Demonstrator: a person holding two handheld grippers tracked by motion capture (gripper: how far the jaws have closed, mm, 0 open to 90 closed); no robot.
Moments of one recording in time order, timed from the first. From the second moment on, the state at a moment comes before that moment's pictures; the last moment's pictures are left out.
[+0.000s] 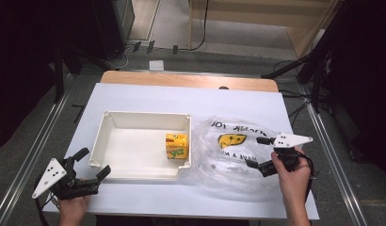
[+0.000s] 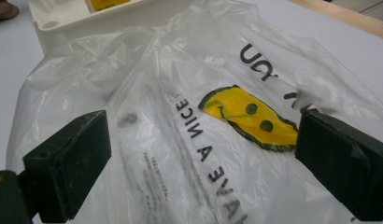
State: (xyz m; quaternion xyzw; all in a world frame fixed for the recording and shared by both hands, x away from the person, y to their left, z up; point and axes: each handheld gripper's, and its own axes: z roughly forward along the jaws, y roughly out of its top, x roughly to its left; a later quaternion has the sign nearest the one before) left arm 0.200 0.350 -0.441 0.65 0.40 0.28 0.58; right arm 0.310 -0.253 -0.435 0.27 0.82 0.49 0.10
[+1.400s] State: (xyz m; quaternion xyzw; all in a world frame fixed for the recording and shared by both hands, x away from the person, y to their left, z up) left arm 0.203 0.357 -0.441 0.63 0.42 0.28 0.59; right arm 0.258 -0.346 -0.482 0.34 0.75 0.55 0.13
